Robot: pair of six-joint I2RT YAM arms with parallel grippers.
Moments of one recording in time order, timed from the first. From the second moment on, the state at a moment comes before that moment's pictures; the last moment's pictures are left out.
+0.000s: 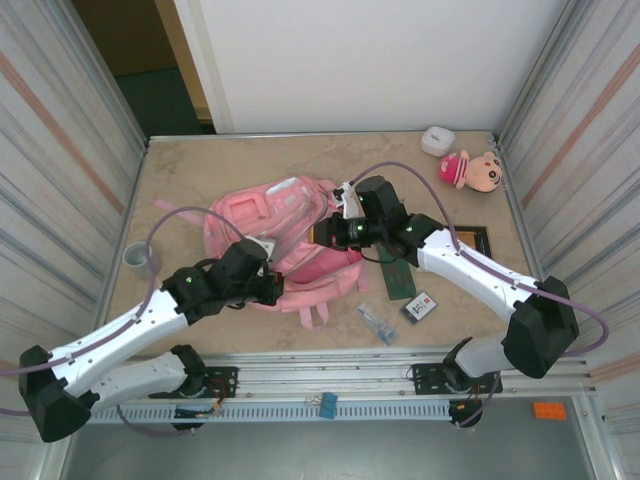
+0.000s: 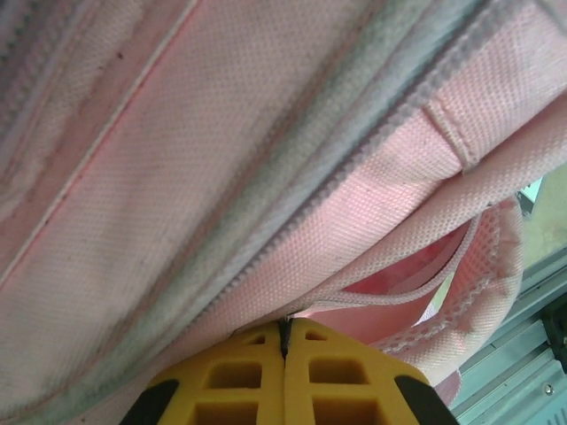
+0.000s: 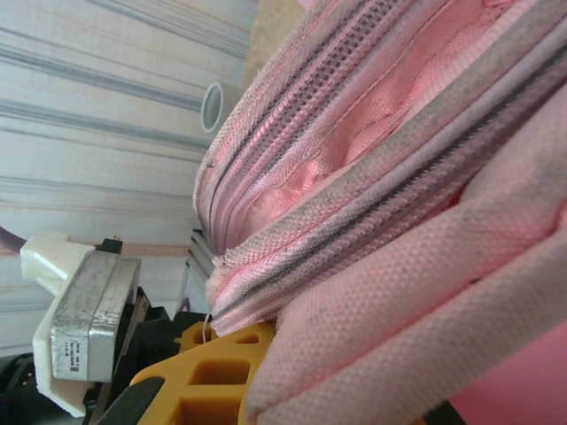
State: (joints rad) left arm -0.86 0.95 0.81 -0.72 -0.02 -0.61; right arm 0.71 1.39 1.10 -0.30 -0.53 0.84
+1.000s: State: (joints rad) left arm -1.08 1.17 0.82 -0.72 -0.28 -0.96; right arm 0.78 1.39 1.10 -0.27 -0.39 1.07
